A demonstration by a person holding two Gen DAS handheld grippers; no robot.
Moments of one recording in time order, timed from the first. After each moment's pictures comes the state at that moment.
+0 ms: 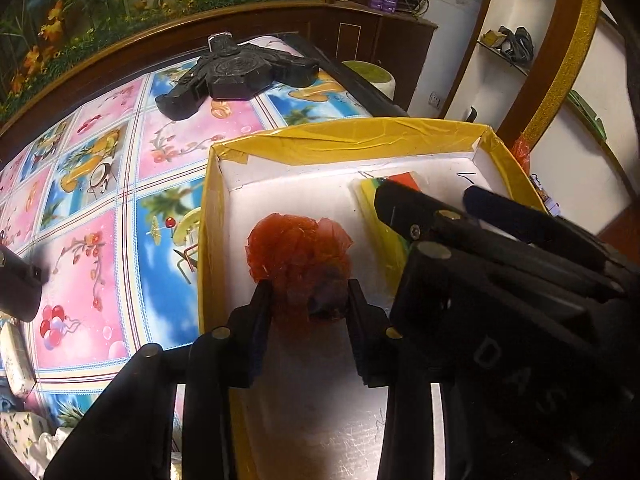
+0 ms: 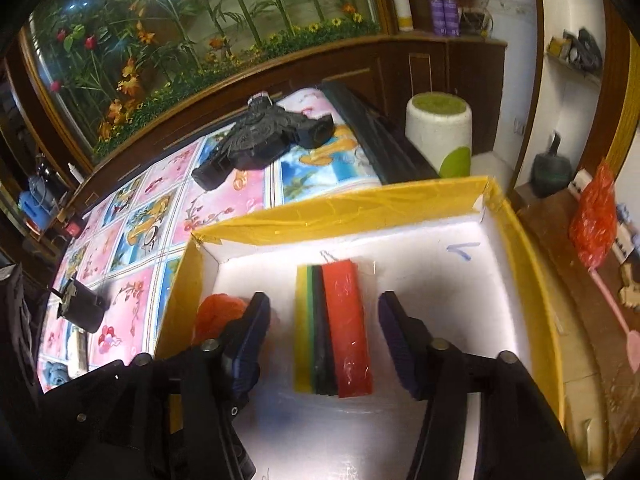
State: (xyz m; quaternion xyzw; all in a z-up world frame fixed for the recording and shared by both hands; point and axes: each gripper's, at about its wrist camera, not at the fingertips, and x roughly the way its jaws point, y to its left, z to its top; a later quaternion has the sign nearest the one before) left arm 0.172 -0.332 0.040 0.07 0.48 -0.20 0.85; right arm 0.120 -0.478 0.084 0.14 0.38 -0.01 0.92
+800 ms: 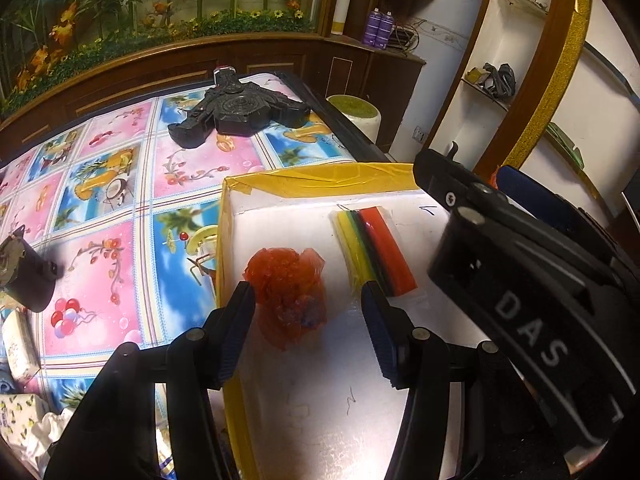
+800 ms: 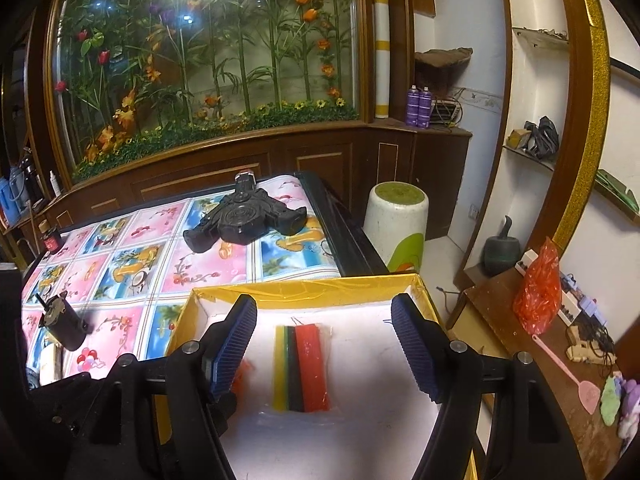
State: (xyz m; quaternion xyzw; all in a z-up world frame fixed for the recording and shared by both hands) left arm 0.148 -0.312 0.077 0.03 0.44 -0.22 0.87; right arm 0.067 -0.441 0.121 0.06 0.26 -0.09 0.96
